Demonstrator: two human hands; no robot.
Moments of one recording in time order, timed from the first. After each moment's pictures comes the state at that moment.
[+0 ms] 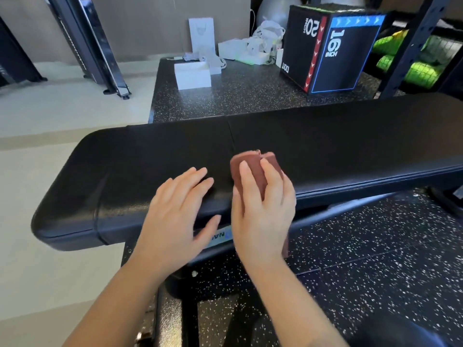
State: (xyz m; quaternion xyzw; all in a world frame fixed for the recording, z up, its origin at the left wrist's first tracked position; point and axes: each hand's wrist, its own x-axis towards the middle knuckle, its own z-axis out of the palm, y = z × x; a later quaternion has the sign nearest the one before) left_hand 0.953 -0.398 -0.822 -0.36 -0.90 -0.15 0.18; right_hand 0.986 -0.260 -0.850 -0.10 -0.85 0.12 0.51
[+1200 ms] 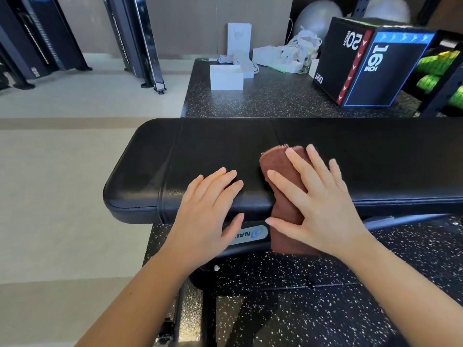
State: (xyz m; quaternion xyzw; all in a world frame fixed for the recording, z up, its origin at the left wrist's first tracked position) left_hand 0.962 -0.435 -0.827 -0.34 -0.90 -0.16 0.22; right_hand 0.990 -0.223 -0.816 0.17 -0.94 -0.03 0.29
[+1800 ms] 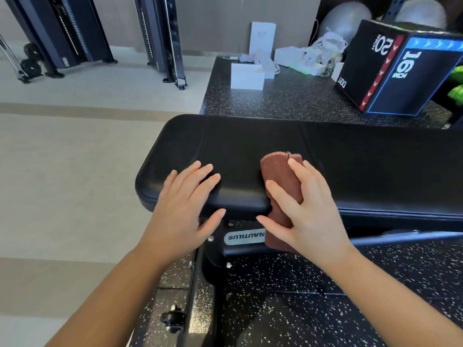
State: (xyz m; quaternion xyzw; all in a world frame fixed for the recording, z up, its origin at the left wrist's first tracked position) left_hand 0.957 -0.499 -0.828 -0.26 -0.93 -0.16 0.20; right_hand 0.979 -0.268 -0.829 0.19 -0.91 0.05 0.35
